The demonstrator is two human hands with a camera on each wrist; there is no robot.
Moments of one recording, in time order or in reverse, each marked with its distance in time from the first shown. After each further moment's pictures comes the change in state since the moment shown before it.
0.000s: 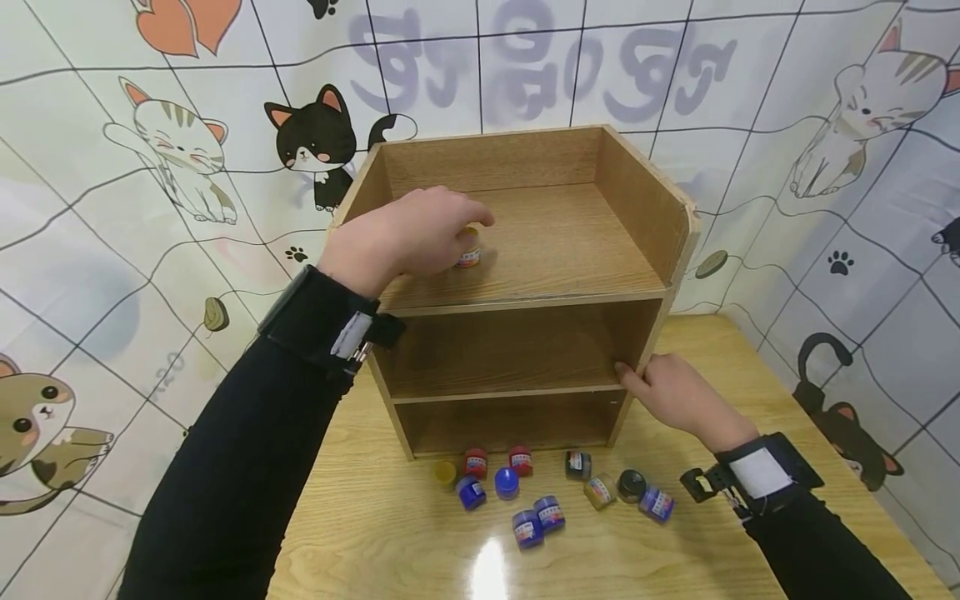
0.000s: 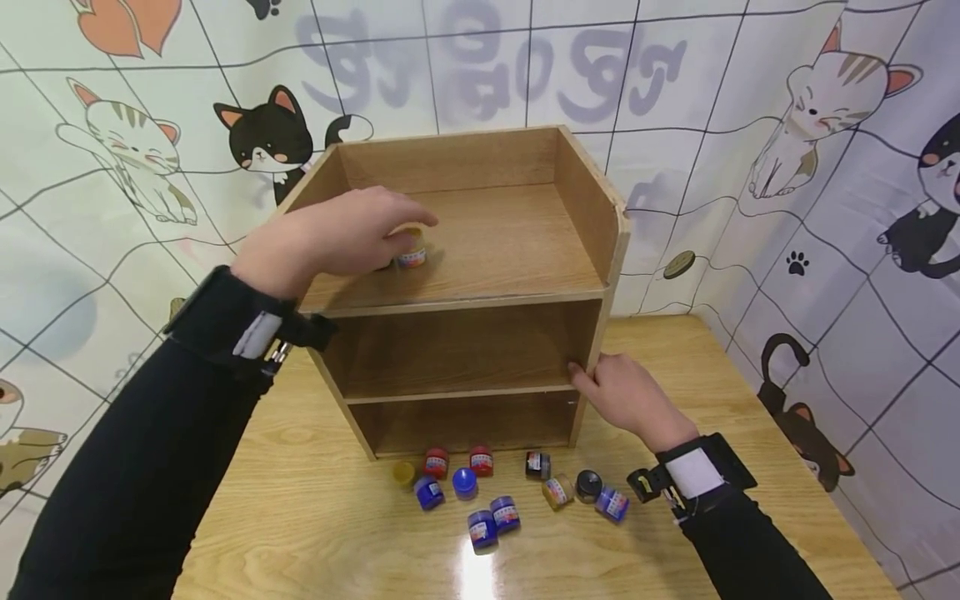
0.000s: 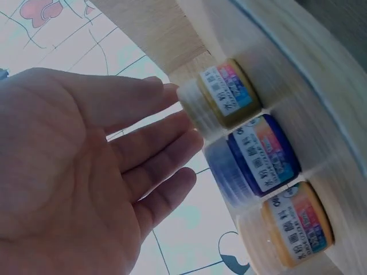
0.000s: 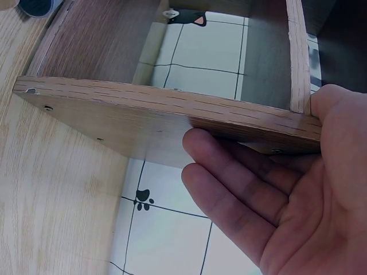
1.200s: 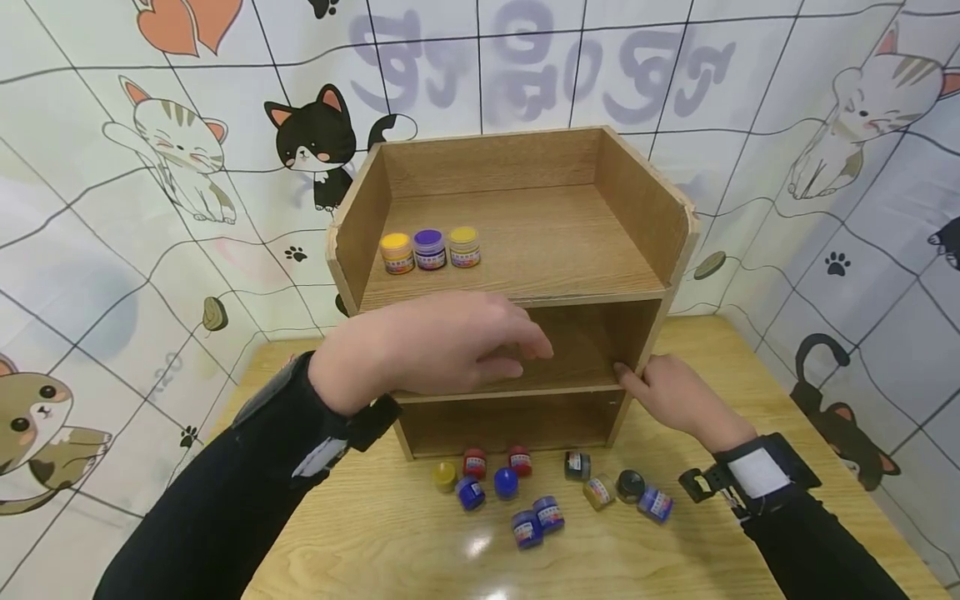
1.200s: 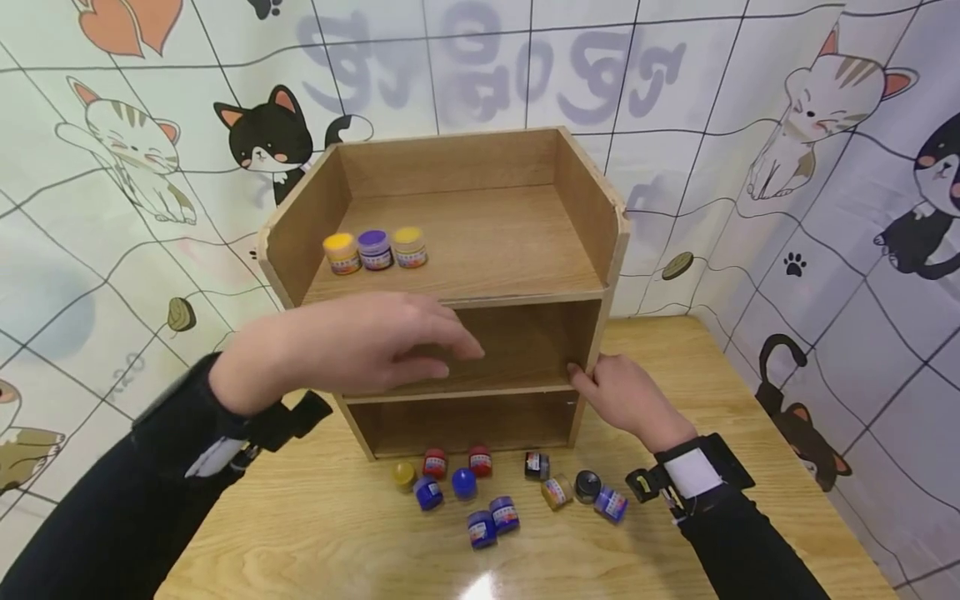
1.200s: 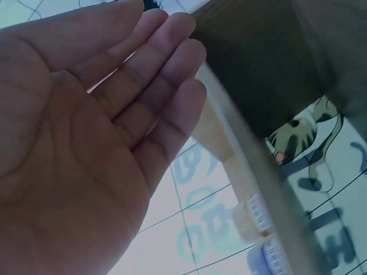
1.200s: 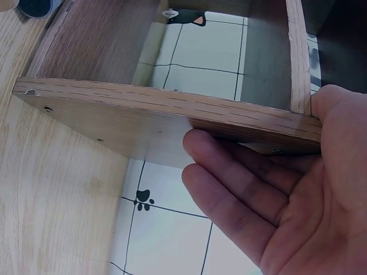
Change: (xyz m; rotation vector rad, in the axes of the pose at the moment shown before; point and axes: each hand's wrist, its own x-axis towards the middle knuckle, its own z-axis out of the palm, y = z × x) left_hand -0.058 0.050 0.040 -0.152 -0.058 0.487; right_hand 0.000 0.000 0.001 0.007 0.011 -0.012
